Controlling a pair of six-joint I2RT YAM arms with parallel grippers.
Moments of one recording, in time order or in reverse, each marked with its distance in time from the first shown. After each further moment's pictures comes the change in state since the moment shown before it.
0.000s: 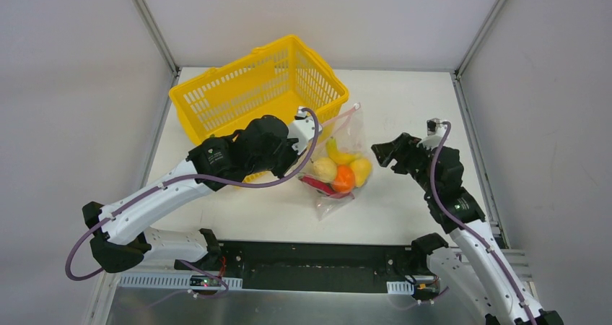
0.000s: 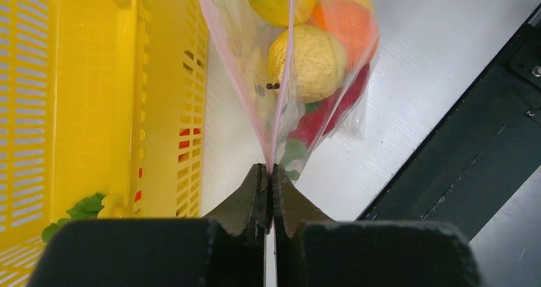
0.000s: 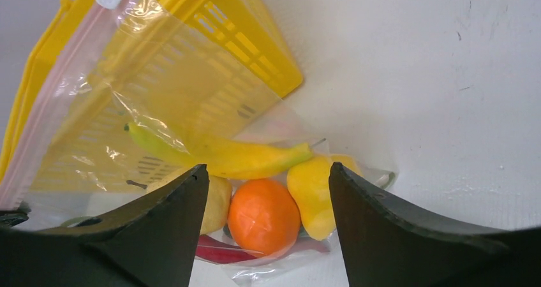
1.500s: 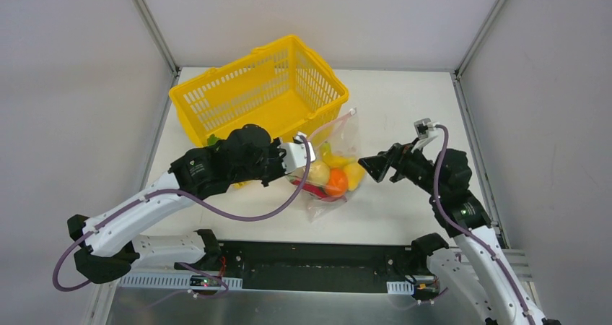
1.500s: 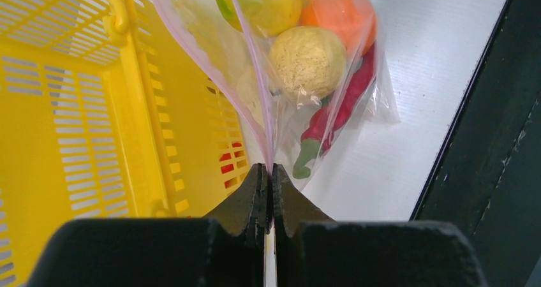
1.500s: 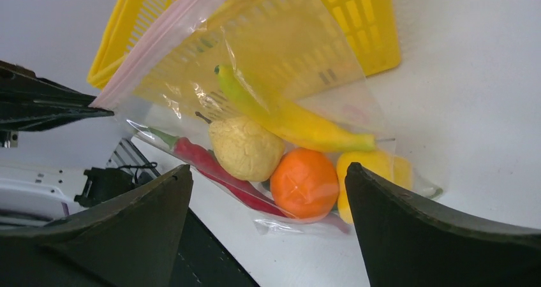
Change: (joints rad) left arm 0.000 -0.113 -0.097 0.035 0.082 0.353; right arm 0.000 -0.092 -0.002 0.008 -0.321 -0.071
